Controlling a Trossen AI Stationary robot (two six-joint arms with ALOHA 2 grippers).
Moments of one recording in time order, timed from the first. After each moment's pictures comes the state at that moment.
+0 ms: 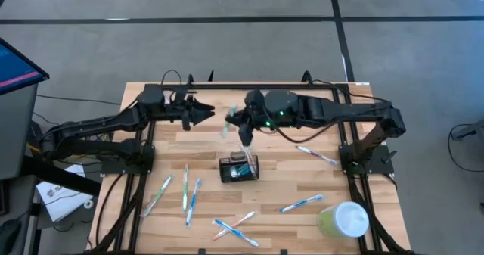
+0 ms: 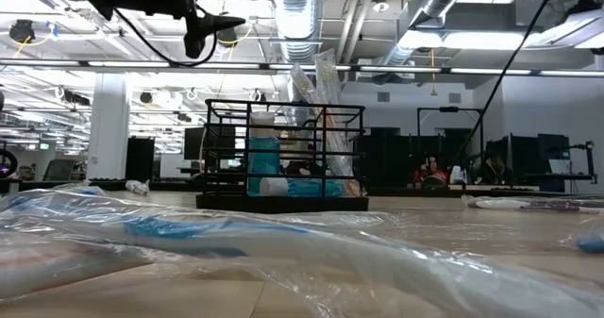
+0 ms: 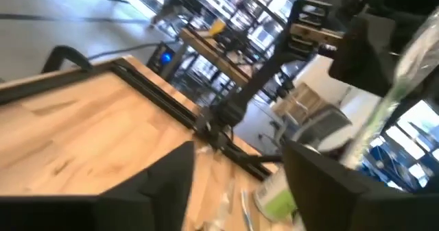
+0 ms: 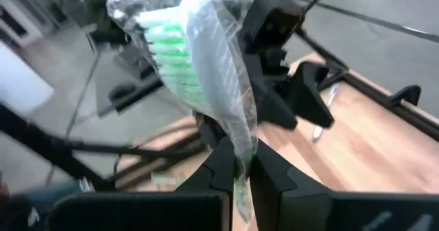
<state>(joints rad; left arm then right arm) 0.40 0.92 0.62 0.26 0.30 -0.63 0.05 1.64 1.71 -0.40 0.19 0.46</state>
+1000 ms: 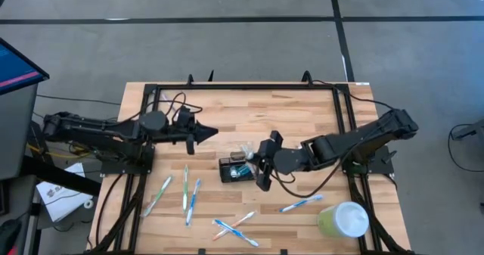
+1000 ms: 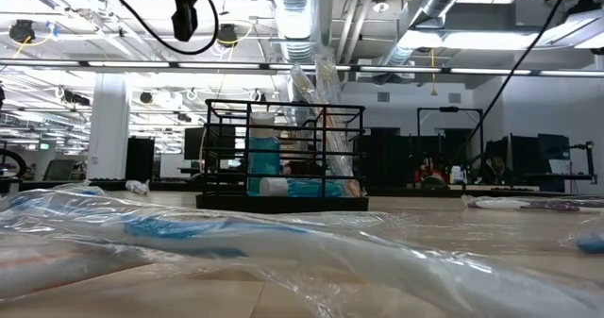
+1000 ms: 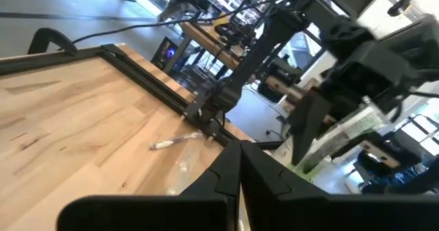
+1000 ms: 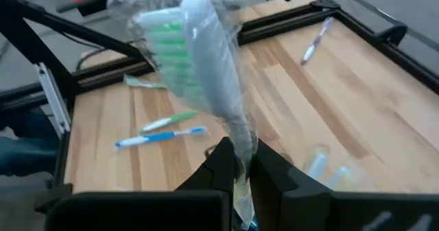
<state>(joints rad) -0.03 0.92 0.62 0.24 -0.17 -0.64 0.37 1.55 1.38 -0.42 0.50 0.47</state>
